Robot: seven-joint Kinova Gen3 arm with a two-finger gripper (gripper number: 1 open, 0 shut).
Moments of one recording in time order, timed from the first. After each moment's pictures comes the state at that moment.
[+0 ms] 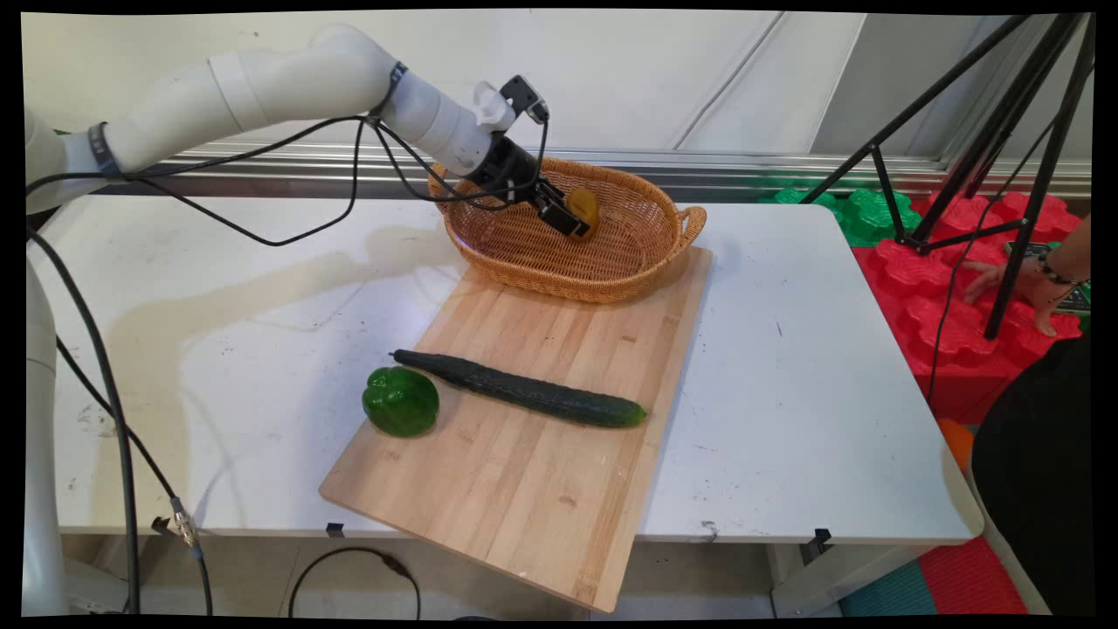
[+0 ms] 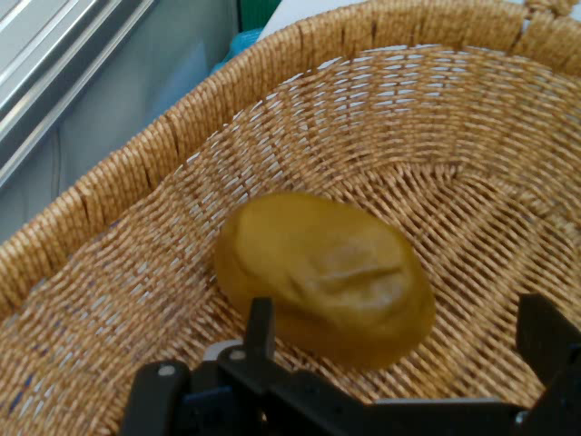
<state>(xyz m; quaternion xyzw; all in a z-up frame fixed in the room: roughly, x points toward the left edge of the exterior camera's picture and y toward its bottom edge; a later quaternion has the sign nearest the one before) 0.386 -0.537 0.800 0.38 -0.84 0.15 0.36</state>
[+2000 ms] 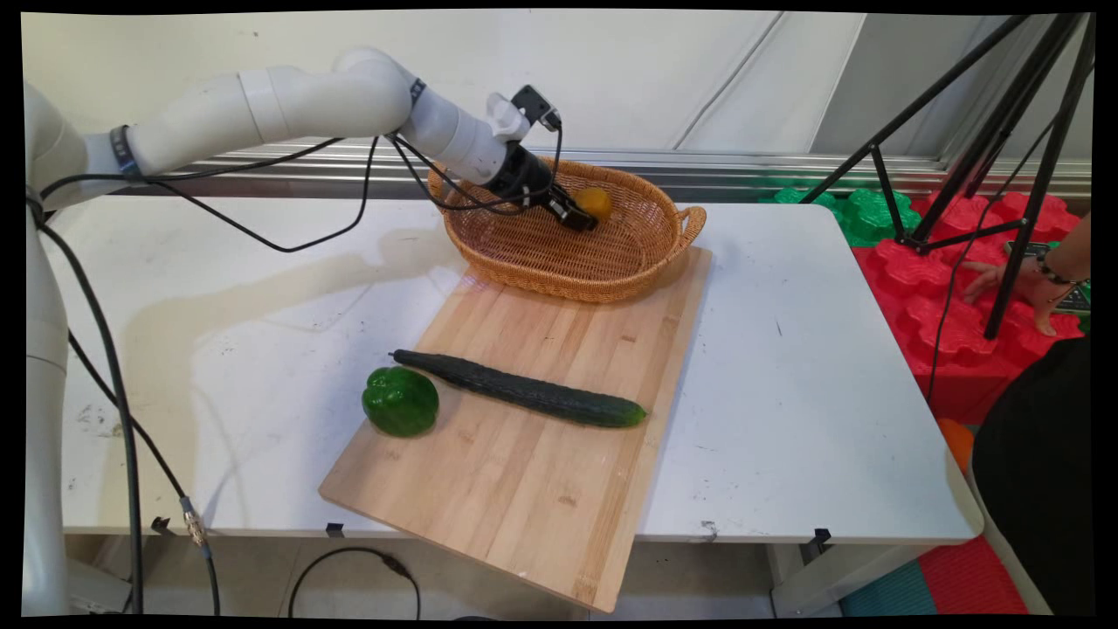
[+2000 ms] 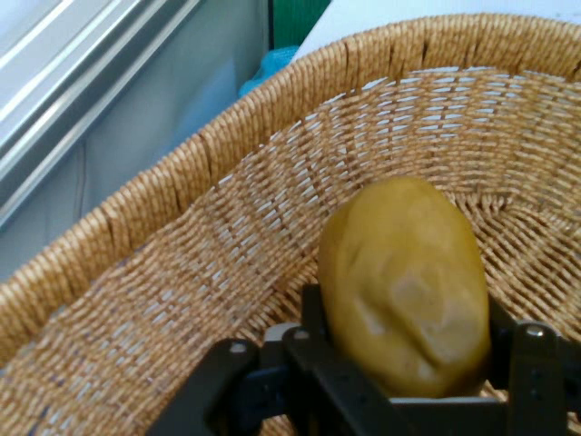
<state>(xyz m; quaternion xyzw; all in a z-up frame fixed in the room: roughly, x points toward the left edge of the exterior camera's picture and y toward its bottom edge) 0.379 -0.548 0.784 0.39 -0.83 0.17 0.36</state>
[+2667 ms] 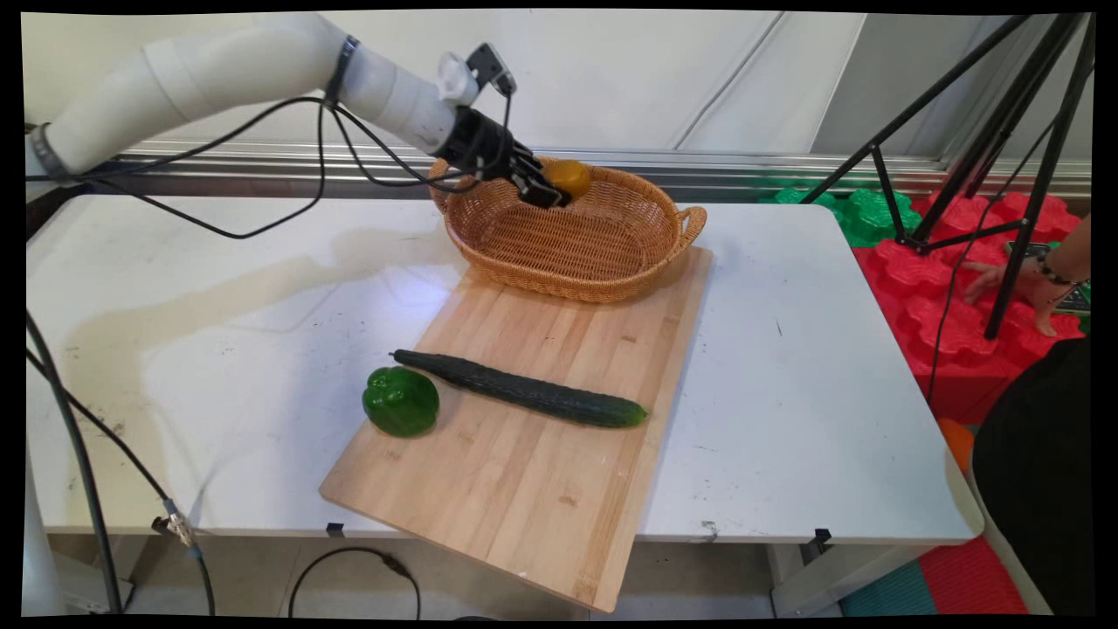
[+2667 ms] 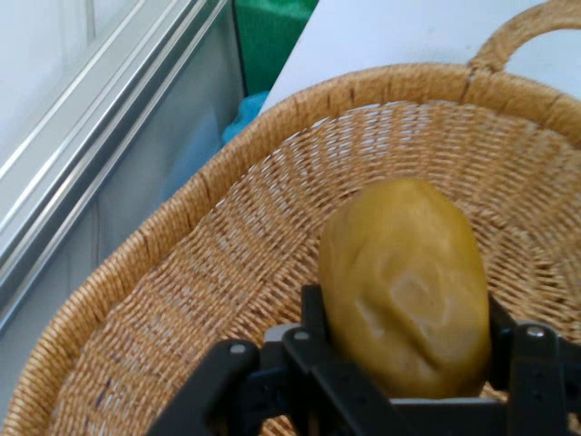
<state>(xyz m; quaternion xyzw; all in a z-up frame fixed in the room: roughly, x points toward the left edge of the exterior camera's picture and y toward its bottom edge) 0.422 -0.505 0.842 0.33 -0.84 0.18 0.38</state>
